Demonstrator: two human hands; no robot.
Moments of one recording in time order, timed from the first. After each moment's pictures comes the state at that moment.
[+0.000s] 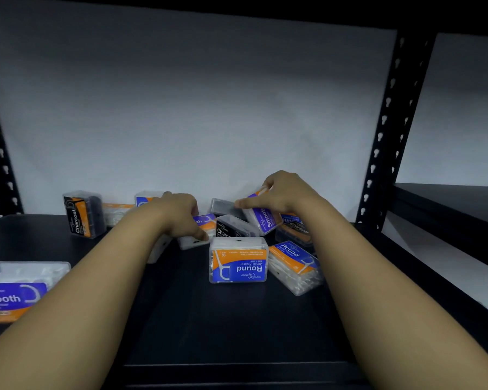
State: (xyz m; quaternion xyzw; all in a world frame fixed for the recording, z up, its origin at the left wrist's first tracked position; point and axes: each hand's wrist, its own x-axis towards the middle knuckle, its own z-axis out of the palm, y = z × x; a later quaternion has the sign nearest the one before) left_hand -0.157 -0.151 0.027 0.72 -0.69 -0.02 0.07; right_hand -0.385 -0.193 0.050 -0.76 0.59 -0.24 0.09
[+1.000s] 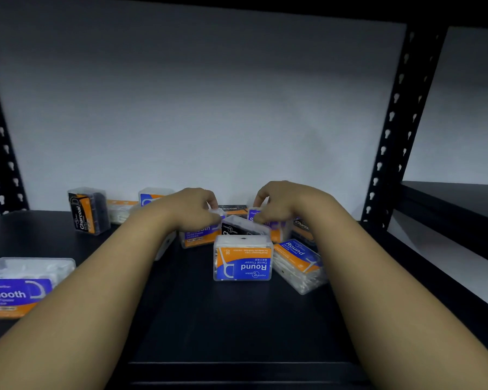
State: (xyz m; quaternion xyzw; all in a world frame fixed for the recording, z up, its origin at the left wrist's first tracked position) left_hand -0.166 -0.150 0.029 0.65 -0.74 -0.07 0.14; right_hand -0.377 -0.189 0.051 -0.82 0.56 -0.07 0.07
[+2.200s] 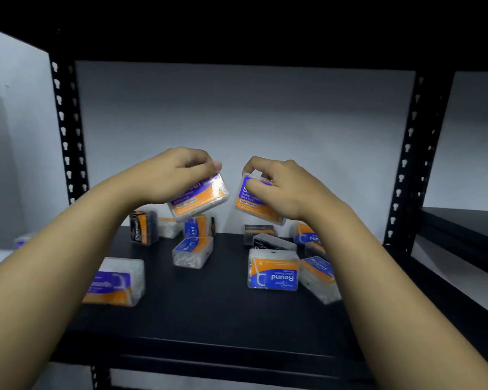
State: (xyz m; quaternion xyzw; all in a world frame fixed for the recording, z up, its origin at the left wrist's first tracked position) left_hand -0.109 -0.034 0.120 0.56 -0.76 -0.03 0.34; right_hand -0.338 -0.086 0.105 -0.86 0.40 -0.31 0.00
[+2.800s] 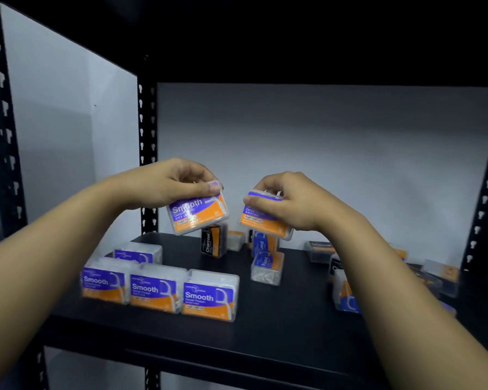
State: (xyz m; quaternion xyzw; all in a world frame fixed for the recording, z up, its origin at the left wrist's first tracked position) left_hand 0.050 0.008 0.131 0.54 -0.76 -0.16 0.33; right_hand -0.206 -0.073 0.113 -0.88 0.35 -0.31 0.06
